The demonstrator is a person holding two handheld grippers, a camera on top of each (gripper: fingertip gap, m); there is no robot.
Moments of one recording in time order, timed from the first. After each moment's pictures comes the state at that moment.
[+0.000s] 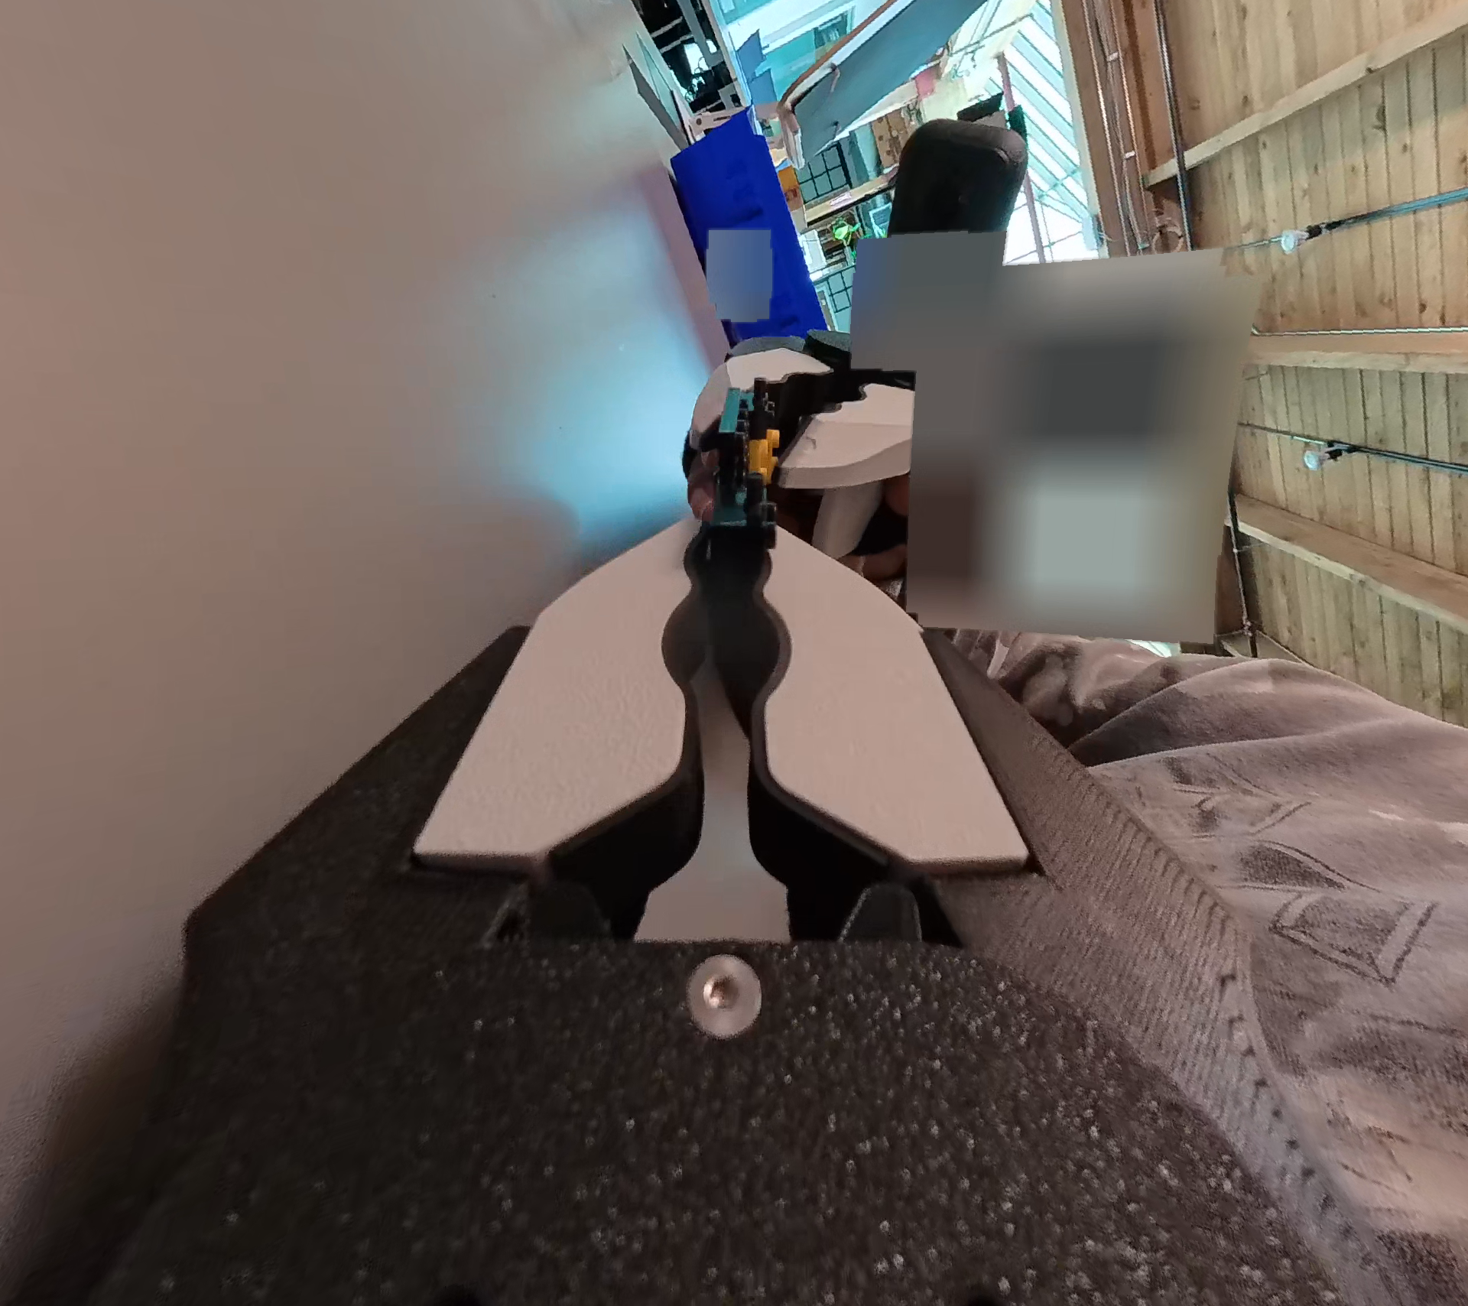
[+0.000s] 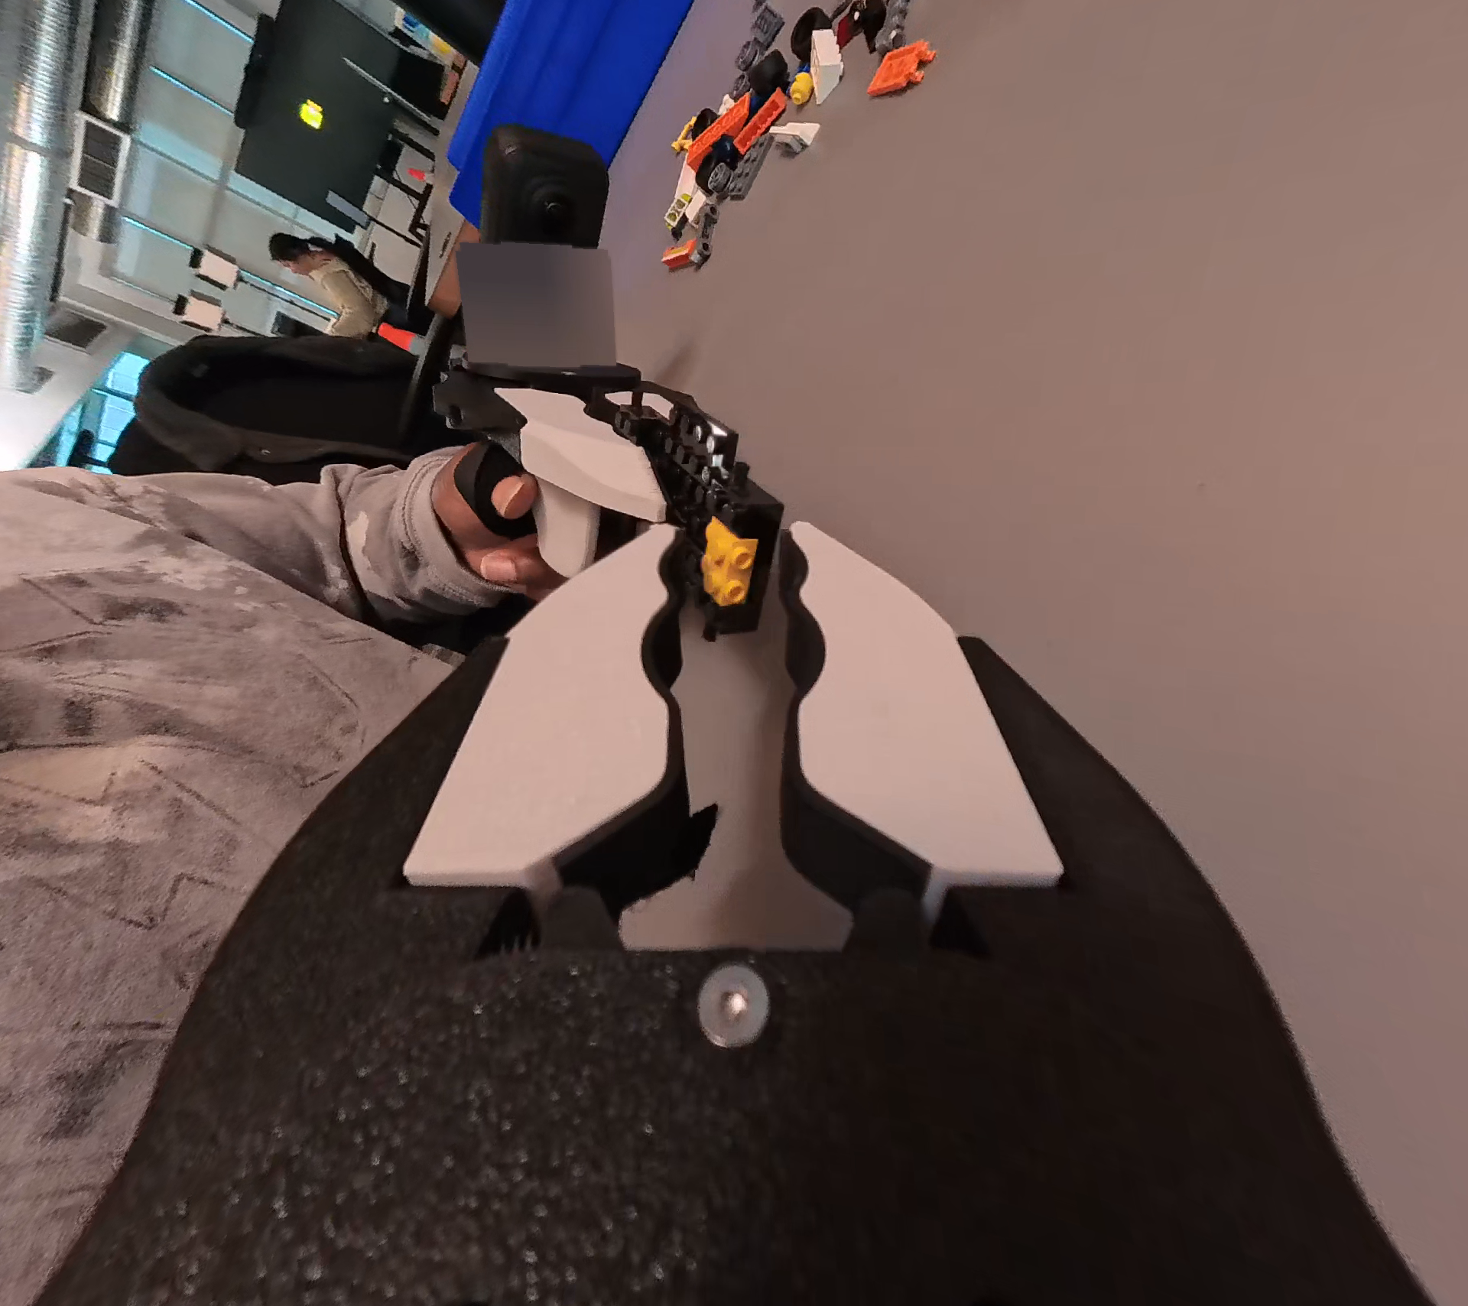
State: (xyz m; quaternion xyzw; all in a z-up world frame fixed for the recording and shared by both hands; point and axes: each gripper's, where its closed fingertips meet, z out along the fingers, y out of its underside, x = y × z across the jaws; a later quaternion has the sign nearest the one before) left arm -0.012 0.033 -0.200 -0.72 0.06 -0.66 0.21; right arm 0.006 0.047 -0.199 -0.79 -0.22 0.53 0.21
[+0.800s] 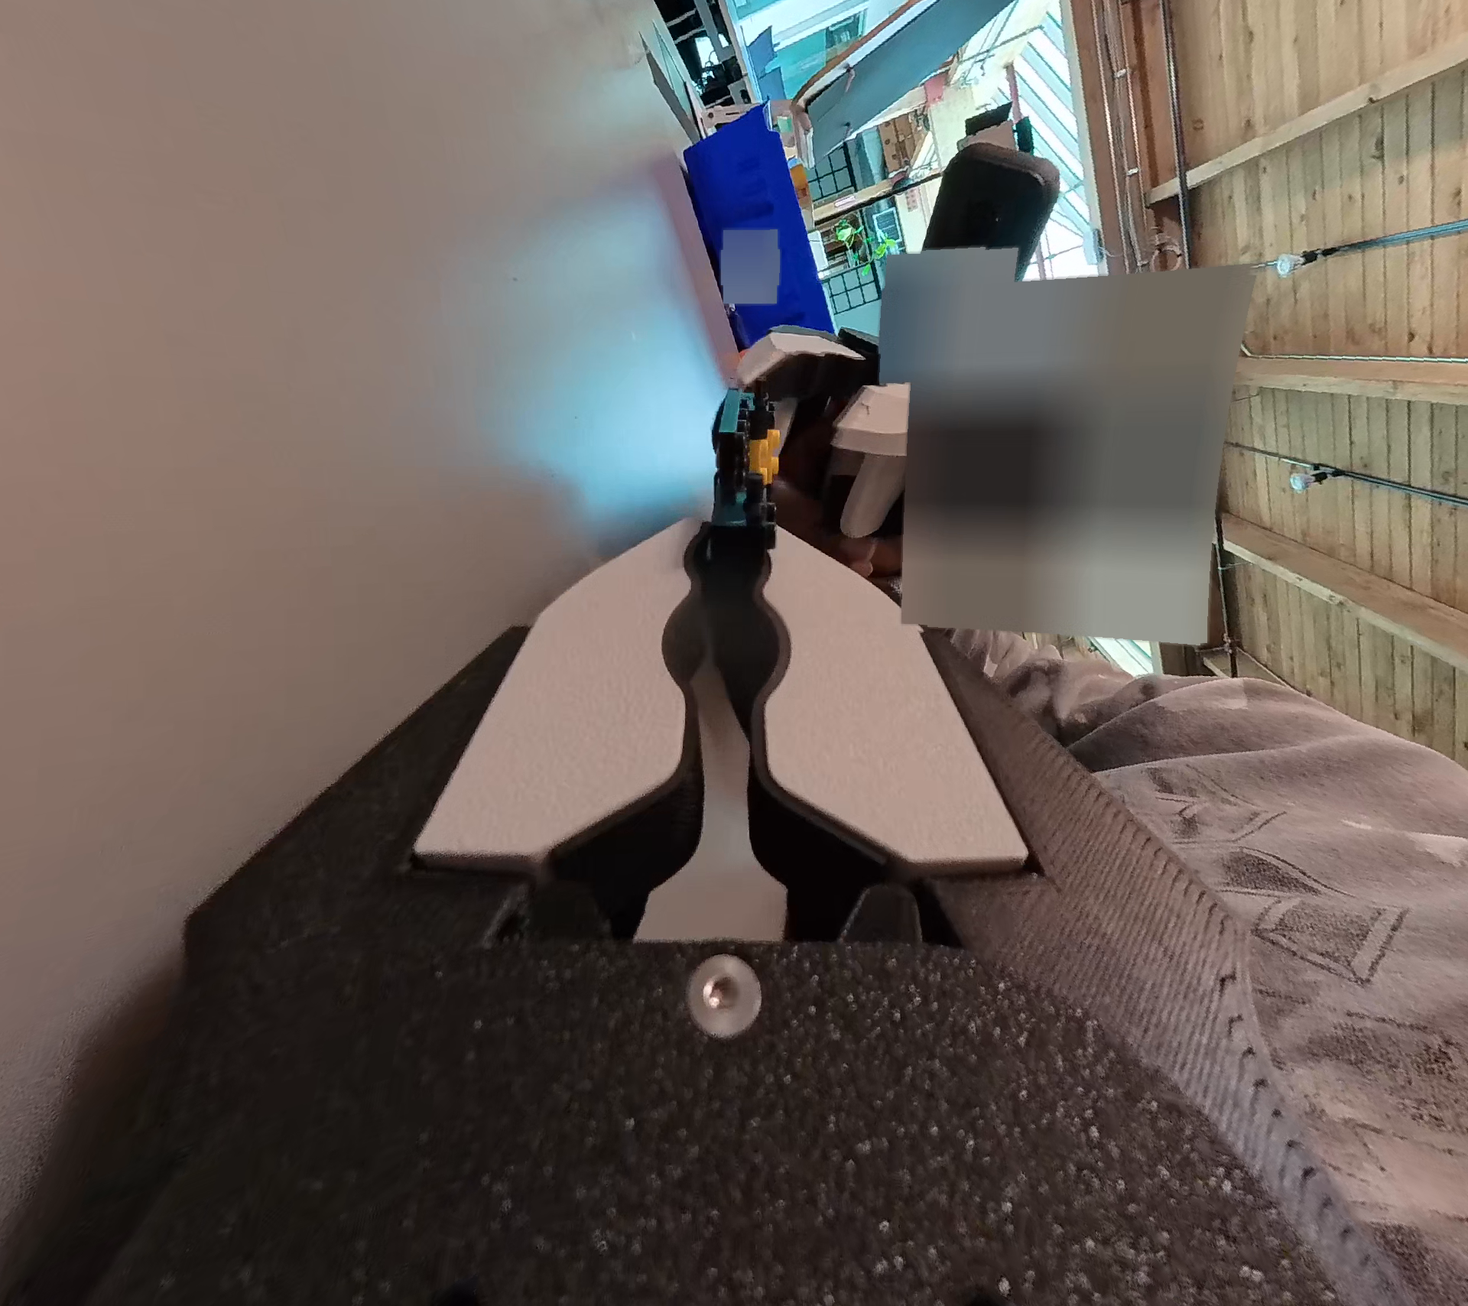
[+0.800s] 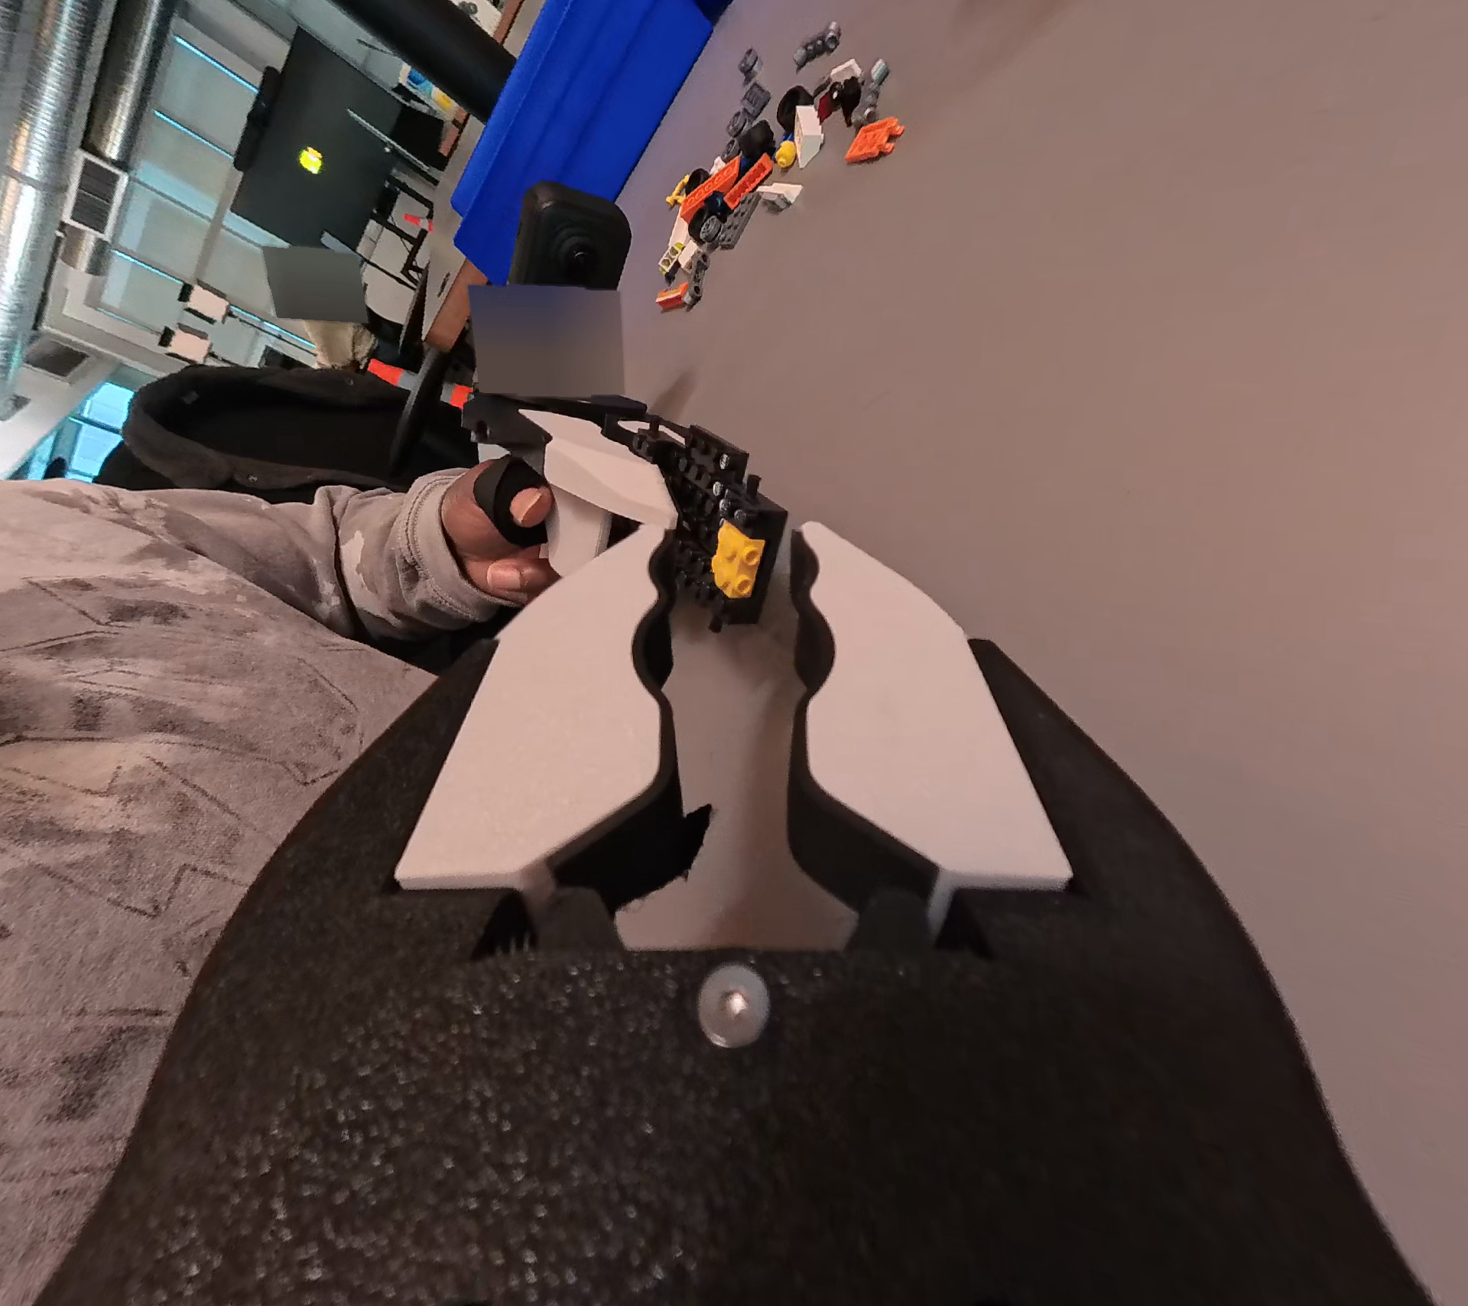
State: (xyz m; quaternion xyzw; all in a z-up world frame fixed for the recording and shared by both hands) left arm -0.012 0.035 -0.206 -0.73 0.04 -0.66 0.19; right arm 0.022 0.053 -0.190 -0.79 -0.21 0.53 0.24
